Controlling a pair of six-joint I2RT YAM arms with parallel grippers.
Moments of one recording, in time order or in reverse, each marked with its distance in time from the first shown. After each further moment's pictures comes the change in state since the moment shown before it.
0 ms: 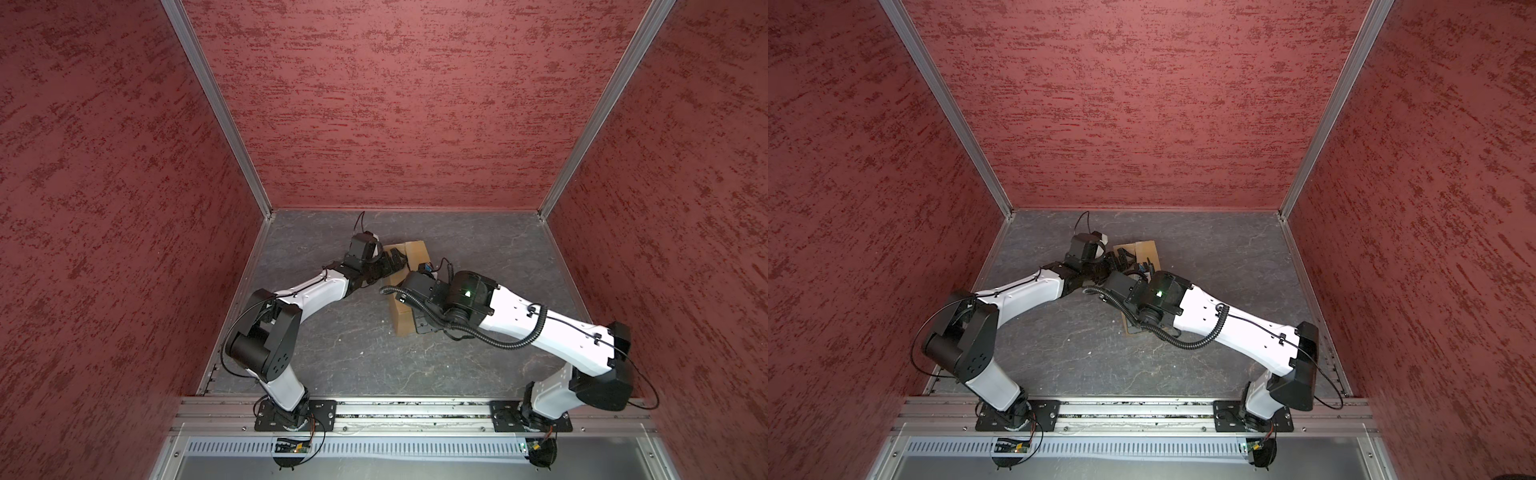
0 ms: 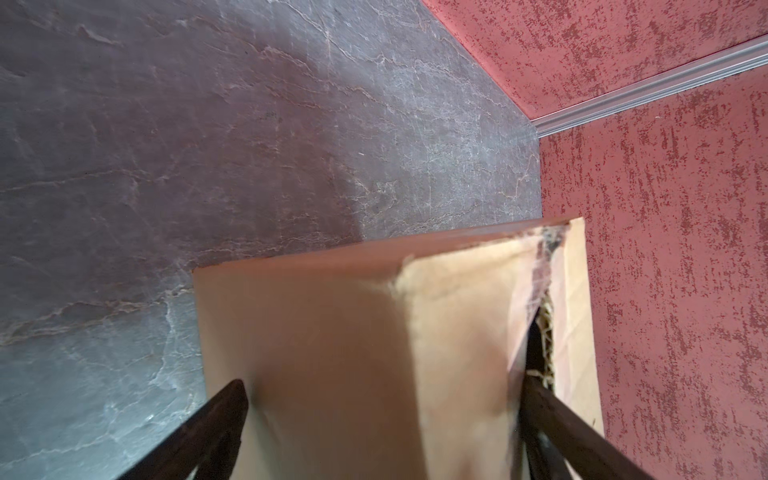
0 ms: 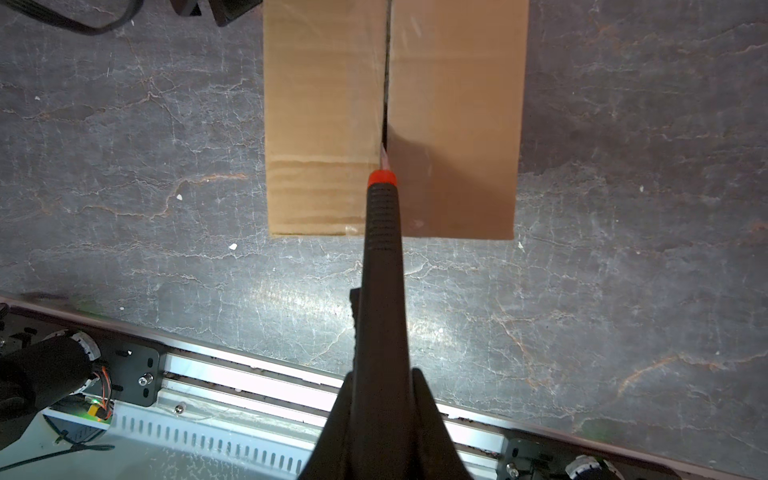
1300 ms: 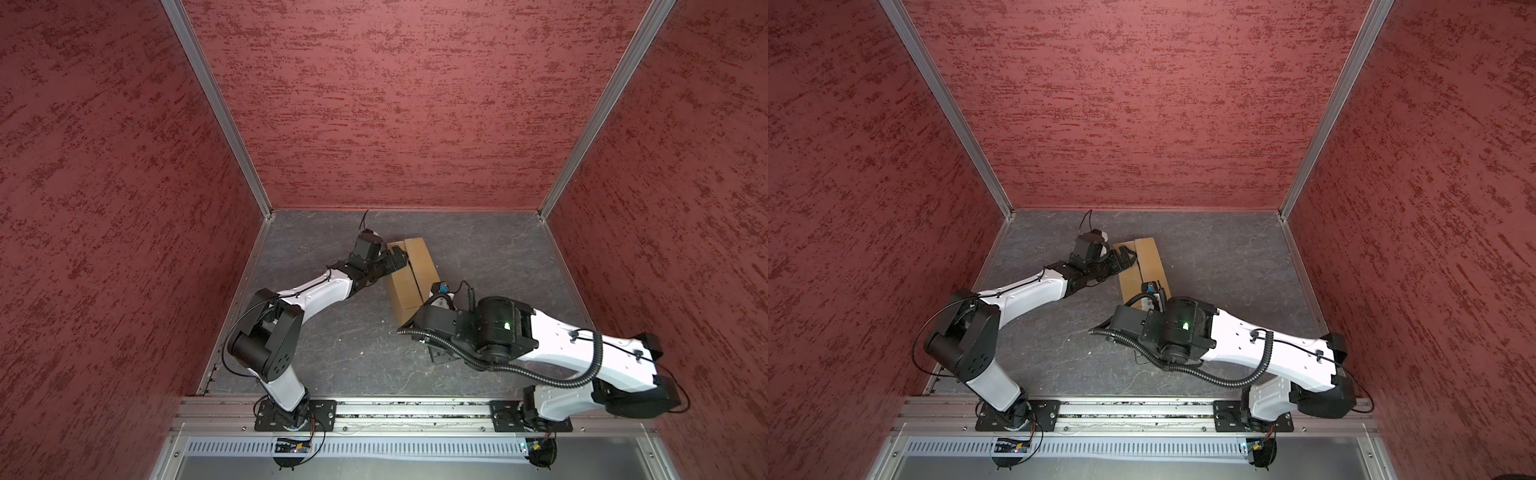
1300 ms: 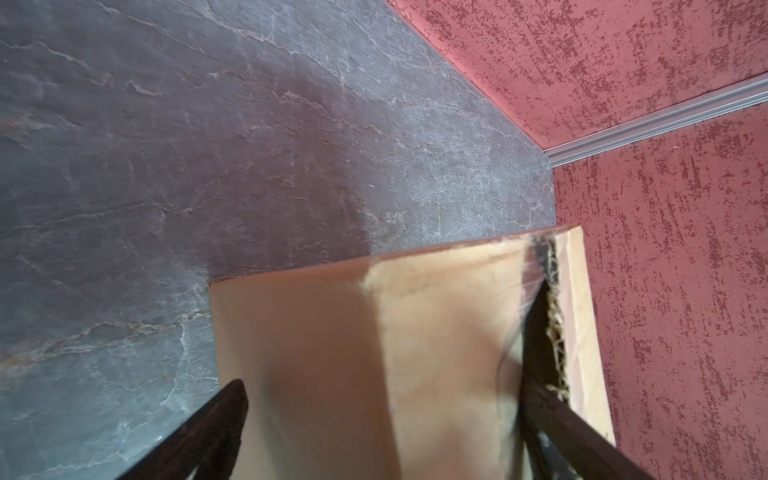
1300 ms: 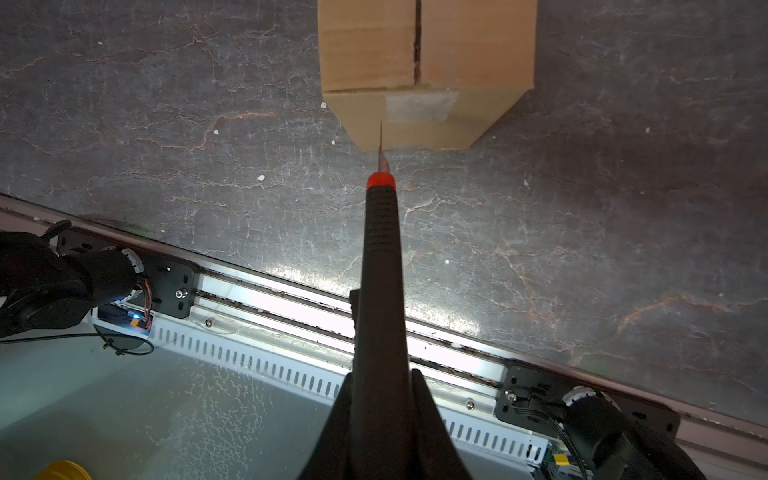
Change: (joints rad) left arm -0.036 0.003 0.023 -0.001 -0.131 -0.012; right arm 0.197 -0.134 0.029 -0.153 0.043 0.179
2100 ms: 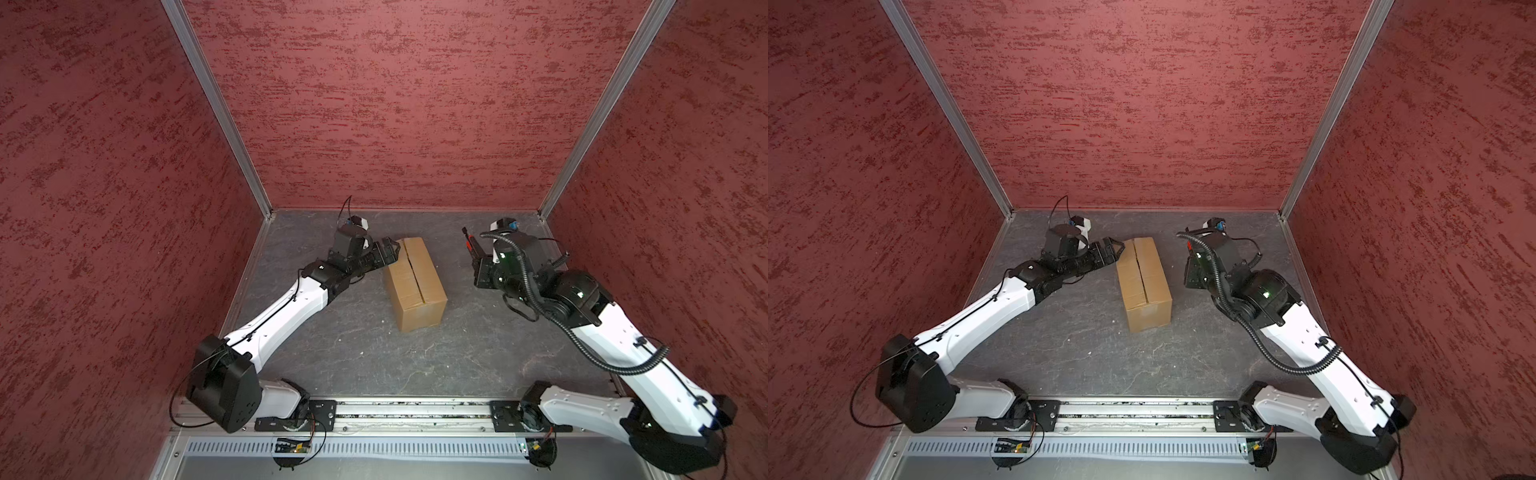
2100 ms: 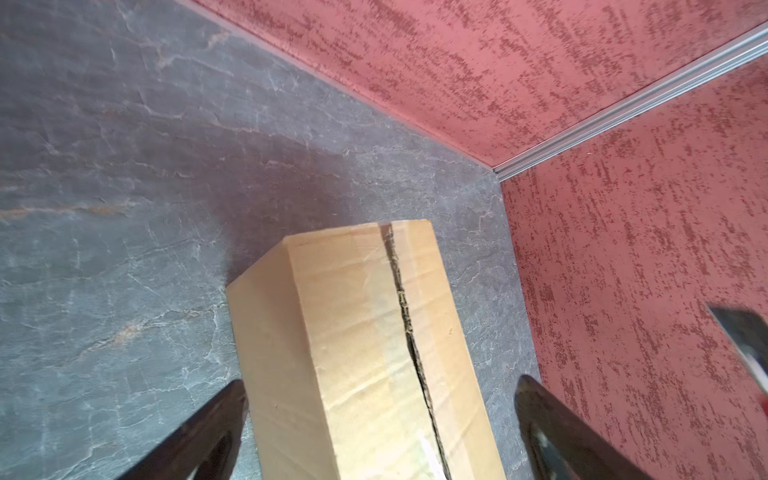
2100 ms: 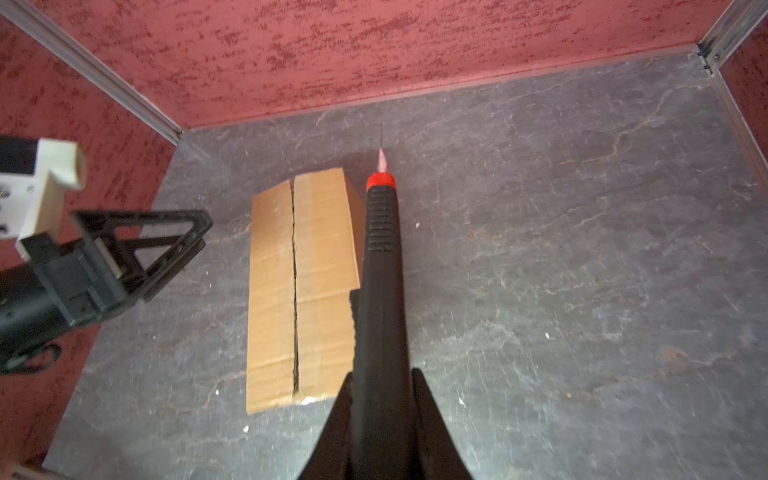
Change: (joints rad) left arm 0.002 -0.314 0.043 -0.240 -0.026 0.101; right arm -0.702 -0.314 -0.285 0.600 -0.038 -0.500
